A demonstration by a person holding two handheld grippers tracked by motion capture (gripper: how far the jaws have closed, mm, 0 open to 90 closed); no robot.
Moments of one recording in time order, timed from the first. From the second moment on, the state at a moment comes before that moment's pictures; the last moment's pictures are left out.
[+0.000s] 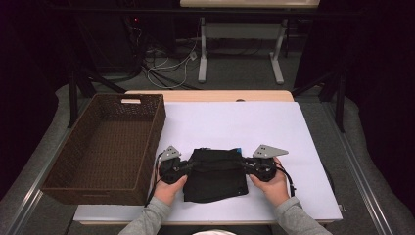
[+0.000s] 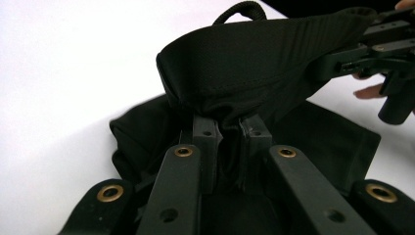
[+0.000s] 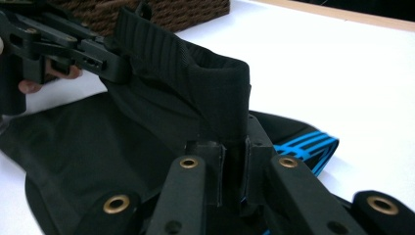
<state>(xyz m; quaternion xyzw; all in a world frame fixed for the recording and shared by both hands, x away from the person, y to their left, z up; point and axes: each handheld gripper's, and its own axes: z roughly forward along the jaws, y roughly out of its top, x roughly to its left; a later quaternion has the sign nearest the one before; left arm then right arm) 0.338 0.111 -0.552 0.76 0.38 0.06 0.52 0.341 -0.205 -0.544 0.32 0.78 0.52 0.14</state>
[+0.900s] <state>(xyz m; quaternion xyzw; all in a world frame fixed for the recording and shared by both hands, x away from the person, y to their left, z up) 0.328 0.123 -0.540 0.74 0.42 0.03 0.52 0.334 -0.206 -0.553 0.32 0.78 0.52 0.14</state>
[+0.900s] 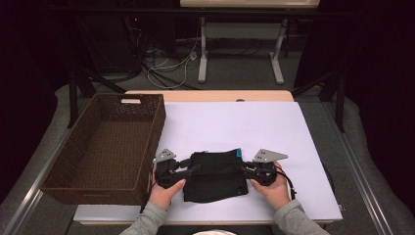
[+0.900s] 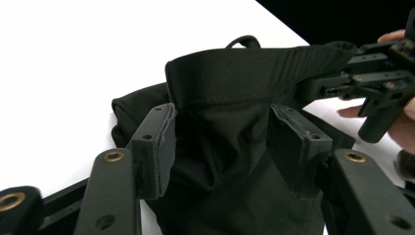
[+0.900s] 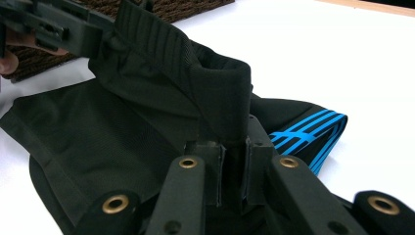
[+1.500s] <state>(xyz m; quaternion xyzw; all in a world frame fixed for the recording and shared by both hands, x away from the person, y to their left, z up) 0.342 0.123 -0.509 0.72 0.45 0.05 0.52 0.333 -0.205 -0.555 0.31 0.79 0.51 0.14</state>
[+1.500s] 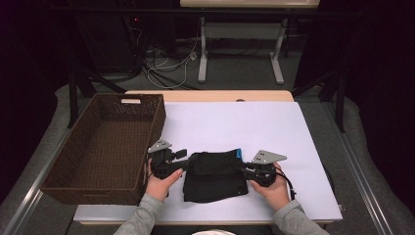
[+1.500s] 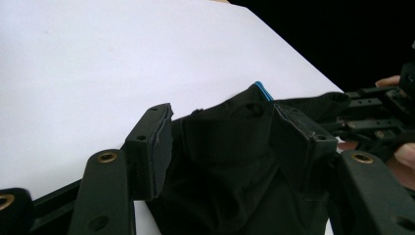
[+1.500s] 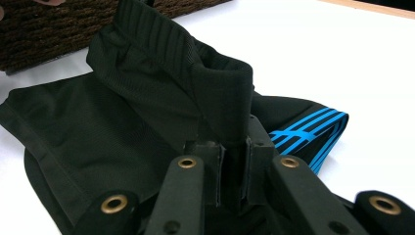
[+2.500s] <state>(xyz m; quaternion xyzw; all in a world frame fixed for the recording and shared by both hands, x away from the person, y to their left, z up) 0.397 0.102 -0.525 0.73 0.50 0.00 0.47 0.332 -0.203 -0.557 0.31 0.79 0.51 0.15</state>
